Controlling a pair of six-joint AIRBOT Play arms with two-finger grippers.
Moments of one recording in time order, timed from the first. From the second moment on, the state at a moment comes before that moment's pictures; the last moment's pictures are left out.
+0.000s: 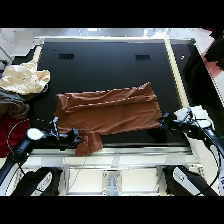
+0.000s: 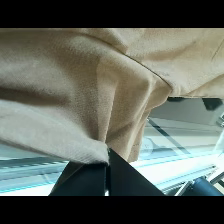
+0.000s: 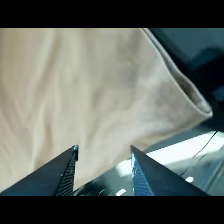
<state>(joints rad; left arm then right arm) -0.01 -0.81 0.28 0.75 -1.04 -1.63 -0.37 -0.99 0.45 -0.75 0.88 1.44</state>
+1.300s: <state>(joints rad) -0.01 -0.64 0.38 0.86 -0.98 -1.54 -0.37 -1.07 0.60 -0.79 0.93 1.29</state>
